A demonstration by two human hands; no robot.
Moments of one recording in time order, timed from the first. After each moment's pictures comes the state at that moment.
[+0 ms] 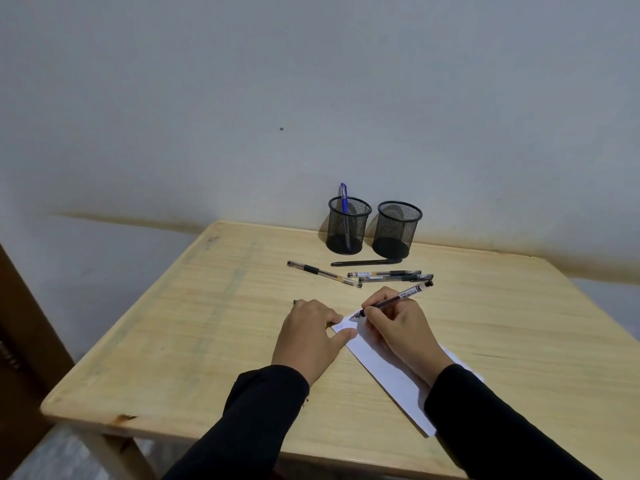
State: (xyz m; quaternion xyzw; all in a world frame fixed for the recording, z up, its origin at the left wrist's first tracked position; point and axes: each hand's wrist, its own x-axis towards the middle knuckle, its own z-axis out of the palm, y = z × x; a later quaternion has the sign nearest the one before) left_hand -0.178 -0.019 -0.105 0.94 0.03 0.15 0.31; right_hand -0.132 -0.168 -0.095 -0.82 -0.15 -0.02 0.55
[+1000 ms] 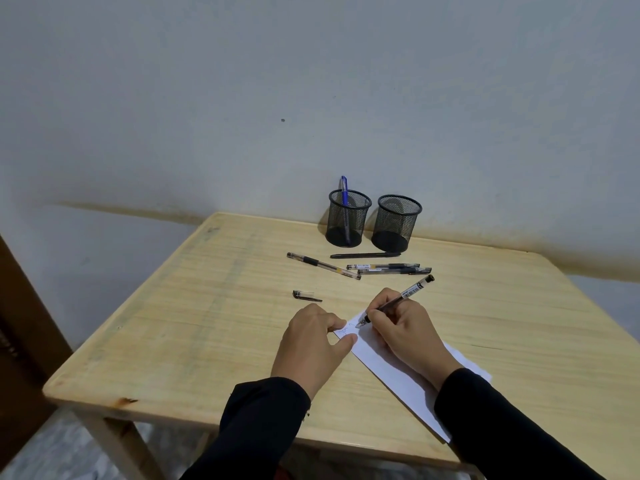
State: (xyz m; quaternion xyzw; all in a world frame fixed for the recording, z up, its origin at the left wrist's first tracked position) left_hand -0.198 -0.027 -0.116 0.91 0.03 0.18 0.38; right_hand -0.145 -0.178 -0.097 -0.84 -0.19 -0.03 0.51
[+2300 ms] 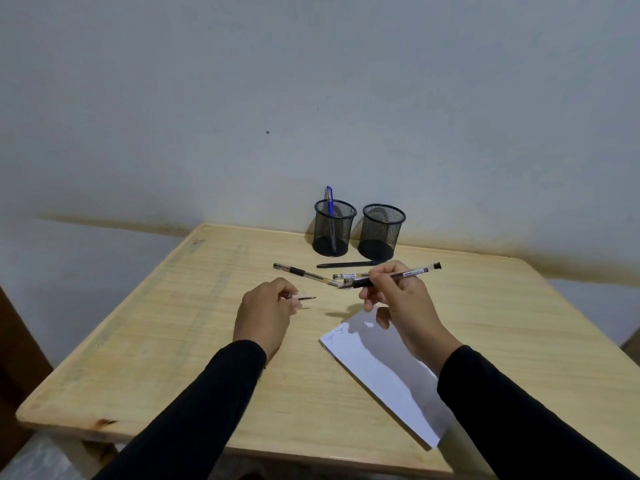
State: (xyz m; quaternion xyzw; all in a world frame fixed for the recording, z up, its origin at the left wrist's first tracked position) left_hand -0.163 0.014 -0.086 0.88 0.13 0.18 0.42; right_hand -0.146 -0.177 -0.042 -0.70 -0.12 0.02 0.70
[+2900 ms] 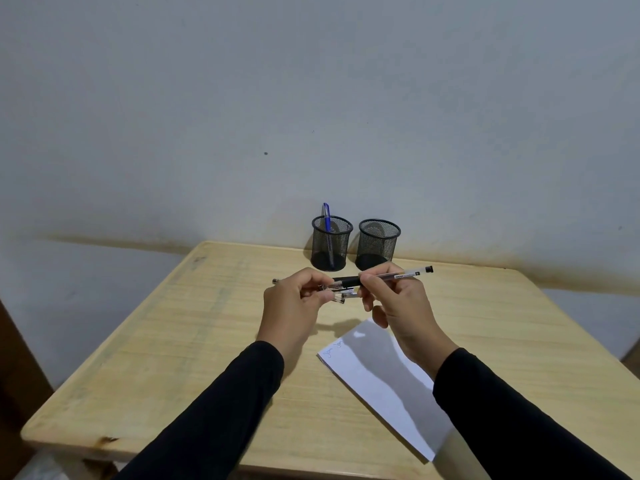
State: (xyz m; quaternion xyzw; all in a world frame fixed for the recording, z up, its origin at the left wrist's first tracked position) left_hand -0.180 -0.023 -0.034 0.79 0.02 0.21 0.58; right_hand -0.148 -0.174 -0.024 -0.68 -0.17 -0.02 0.71
